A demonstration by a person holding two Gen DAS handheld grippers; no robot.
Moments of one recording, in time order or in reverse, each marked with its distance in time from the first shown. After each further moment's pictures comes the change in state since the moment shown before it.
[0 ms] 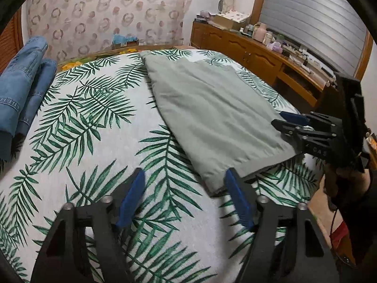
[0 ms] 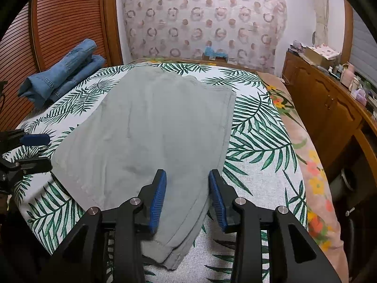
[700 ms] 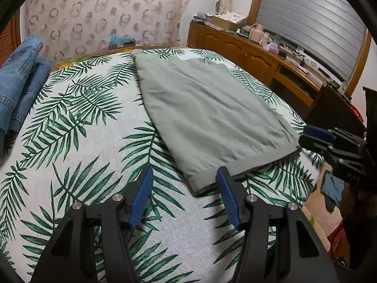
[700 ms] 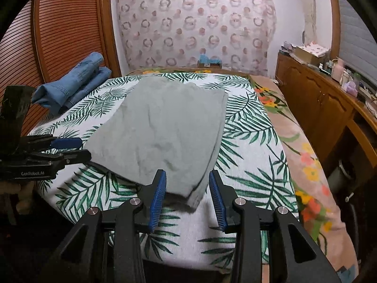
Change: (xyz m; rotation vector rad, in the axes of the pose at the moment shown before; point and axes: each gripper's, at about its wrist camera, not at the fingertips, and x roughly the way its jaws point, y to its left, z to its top) left arm 0.007 -0.013 -0.005 0.009 -0.011 -0.005; right arm -0.058 0.005 -0.037 0.078 -0.043 0.008
